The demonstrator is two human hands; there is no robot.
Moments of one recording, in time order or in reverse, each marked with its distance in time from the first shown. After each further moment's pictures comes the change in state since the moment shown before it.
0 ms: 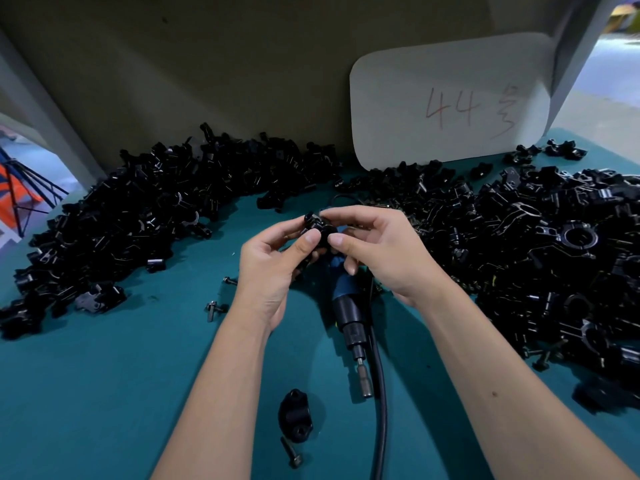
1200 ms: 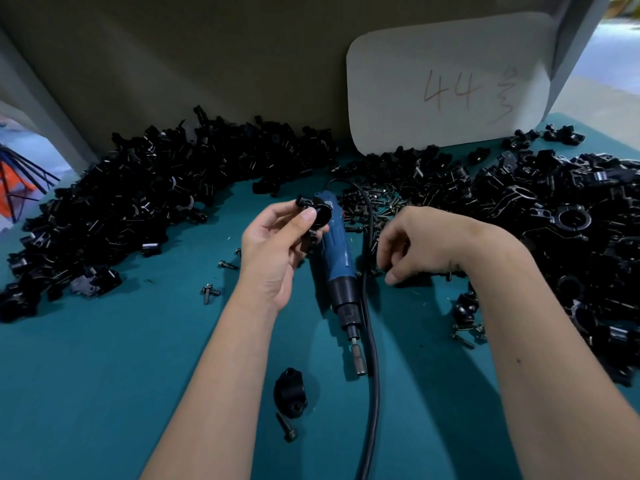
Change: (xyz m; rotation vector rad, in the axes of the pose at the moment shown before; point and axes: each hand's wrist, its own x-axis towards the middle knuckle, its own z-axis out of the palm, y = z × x) left_hand -0.004 -0.001 0.011 -0.086 0.084 -0.076; right_hand -0.007 -0.049 -0.055 -1.087 -0.362 0.471
